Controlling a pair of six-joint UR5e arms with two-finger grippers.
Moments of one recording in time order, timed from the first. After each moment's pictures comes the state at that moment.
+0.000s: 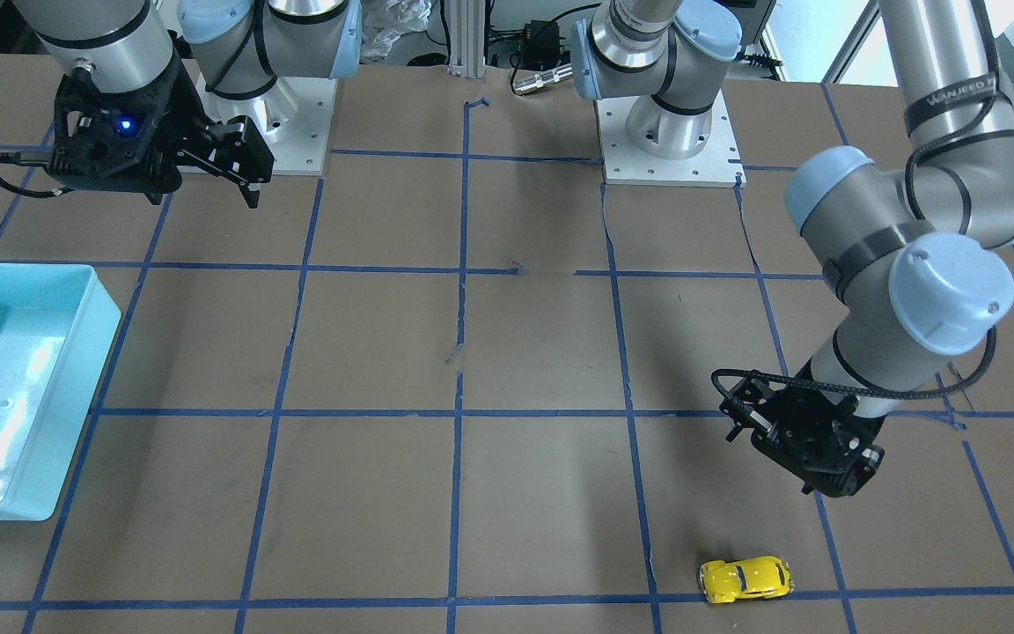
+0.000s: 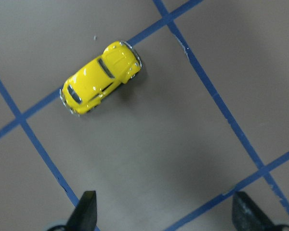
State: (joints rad) left arm -1.40 -2.00 -1.54 -1.05 1.51 0.99; right arm 1.57 -1.61 1.59 -1.48 -1.59 0.01
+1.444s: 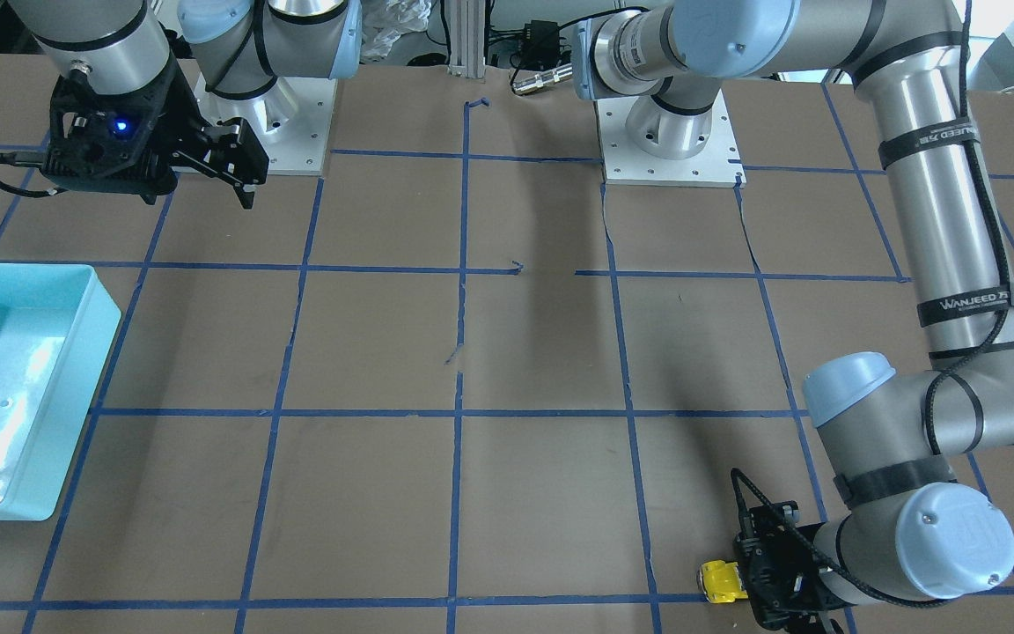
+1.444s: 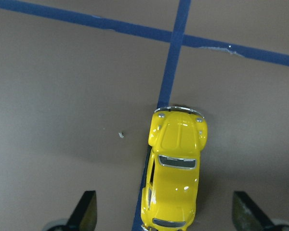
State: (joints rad) left arm -1.41 -2.38 -1.13 -1.23 1.54 1.59; right arm 1.56 -1.60 1.59 -1.48 -1.60 0.01
